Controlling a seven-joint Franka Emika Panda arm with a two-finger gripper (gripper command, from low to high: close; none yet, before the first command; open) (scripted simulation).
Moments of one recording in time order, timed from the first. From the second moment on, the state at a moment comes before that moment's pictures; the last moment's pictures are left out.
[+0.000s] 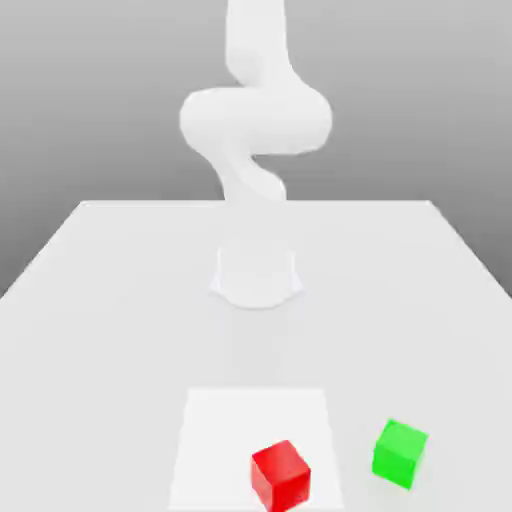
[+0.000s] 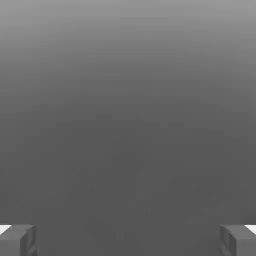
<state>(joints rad) 0.04 -0.71 -0.03 -2.32 0.02 2.33 0.74</state>
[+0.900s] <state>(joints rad) 0.19 0.26 -0.12 -2.47 0.08 2.73 0.29</state>
